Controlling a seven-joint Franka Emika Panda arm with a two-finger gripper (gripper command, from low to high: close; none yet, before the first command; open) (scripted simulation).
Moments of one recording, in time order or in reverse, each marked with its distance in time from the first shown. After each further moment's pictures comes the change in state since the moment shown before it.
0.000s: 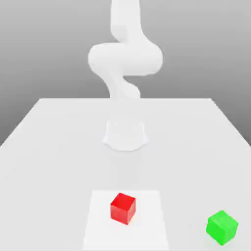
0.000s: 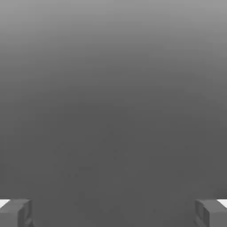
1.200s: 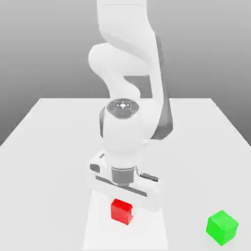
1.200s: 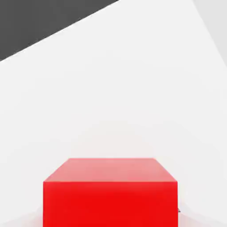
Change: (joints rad) arm -0.051 0.918 0.033 -0.366 -0.052 0.569 0.438
